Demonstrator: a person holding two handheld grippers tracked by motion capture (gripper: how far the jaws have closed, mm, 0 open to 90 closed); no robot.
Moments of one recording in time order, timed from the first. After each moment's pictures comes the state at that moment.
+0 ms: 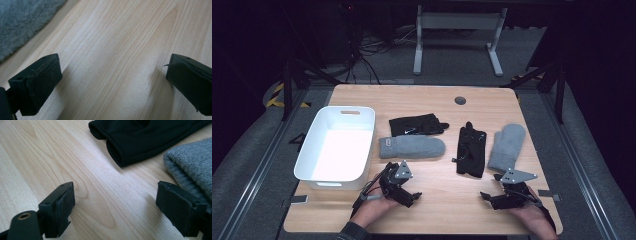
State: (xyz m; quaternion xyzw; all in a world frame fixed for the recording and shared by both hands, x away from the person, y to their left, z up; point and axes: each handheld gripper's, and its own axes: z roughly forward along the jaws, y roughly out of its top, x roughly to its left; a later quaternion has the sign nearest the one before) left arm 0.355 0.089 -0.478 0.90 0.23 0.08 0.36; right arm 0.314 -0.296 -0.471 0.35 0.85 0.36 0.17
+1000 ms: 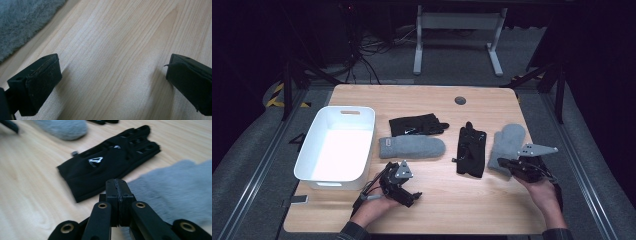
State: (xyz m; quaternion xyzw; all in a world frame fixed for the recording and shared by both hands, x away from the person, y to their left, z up) left arm 0.356 0.088 -0.479 0.90 0.23 0.08 0.36; right arm 0.361 -0.332 -0.413 0.38 0.82 0.39 0.18
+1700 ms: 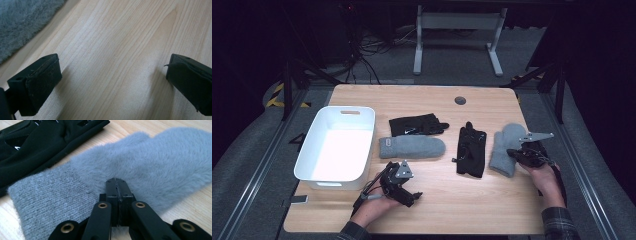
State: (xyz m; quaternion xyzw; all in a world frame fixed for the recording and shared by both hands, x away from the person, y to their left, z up) left arm 0.356 0.087 -0.478 0.90 0.23 0.08 0.36; right arm 0.414 -0.367 -0.439 0.44 0.82 0.30 0.19
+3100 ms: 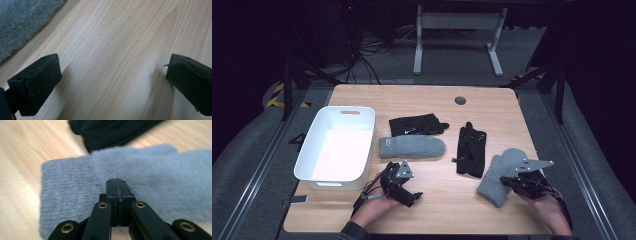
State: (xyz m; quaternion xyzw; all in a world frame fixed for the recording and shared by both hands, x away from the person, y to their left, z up) left arm 0.356 0.086 -0.478 0.90 0.23 0.08 0.36; right arm 0.322 -0.327 -0.432 0.38 0.86 0.32 0.14
